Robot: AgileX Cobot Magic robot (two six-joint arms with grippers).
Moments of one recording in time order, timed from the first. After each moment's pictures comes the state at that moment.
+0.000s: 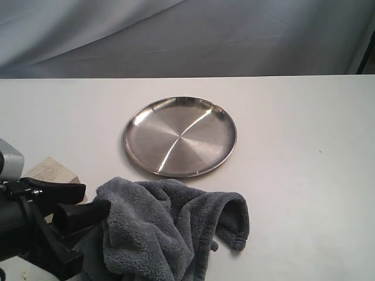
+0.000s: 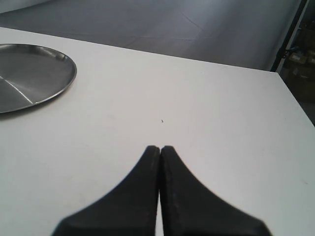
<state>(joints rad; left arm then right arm) -0.70 0.93 -0.33 -0.99 0.09 0.83 0.00 0.01 0.00 0.10 0.36 -0.25</state>
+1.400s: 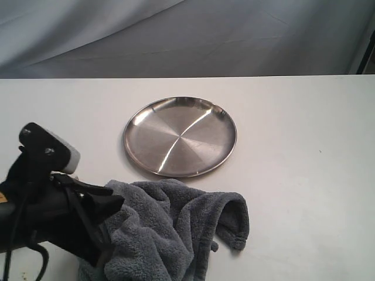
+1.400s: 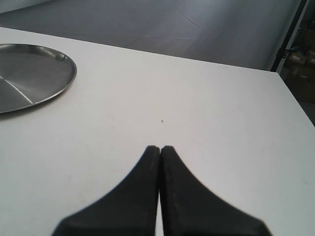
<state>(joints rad) -0.70 1.15 -0.42 -0.89 0.09 0.84 0.00 0.01 0.00 0.10 0.36 -0.25</state>
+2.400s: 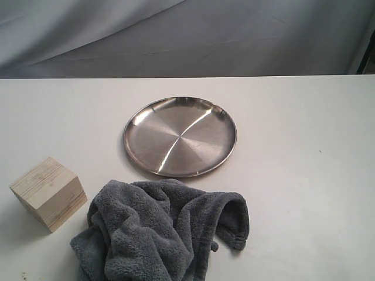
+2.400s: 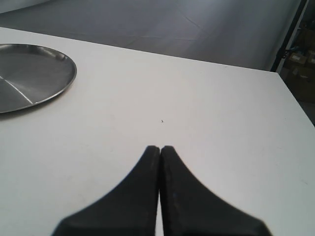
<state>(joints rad) -0.70 0.66 -0.42 -0.67 -0.32 0.85 0.00 0.01 0.00 0.10 0.36 -0.25</state>
